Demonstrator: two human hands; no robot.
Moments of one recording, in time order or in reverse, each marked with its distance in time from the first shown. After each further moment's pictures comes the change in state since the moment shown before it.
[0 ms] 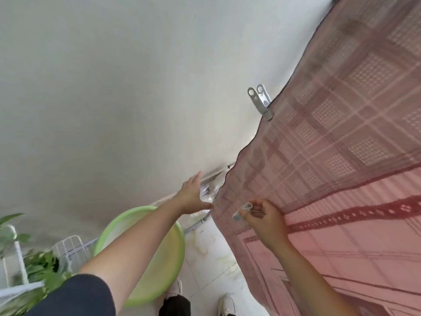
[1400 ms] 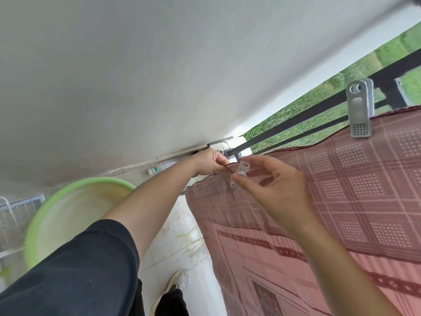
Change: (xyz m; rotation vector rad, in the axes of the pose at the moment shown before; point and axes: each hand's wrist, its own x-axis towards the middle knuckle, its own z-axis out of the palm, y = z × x) left_hand 0.136 0.000 0.013 -0.822 -0.293 0.264; right_hand 0.040 -0.134 0.031 -0.513 -0.061 -0.324
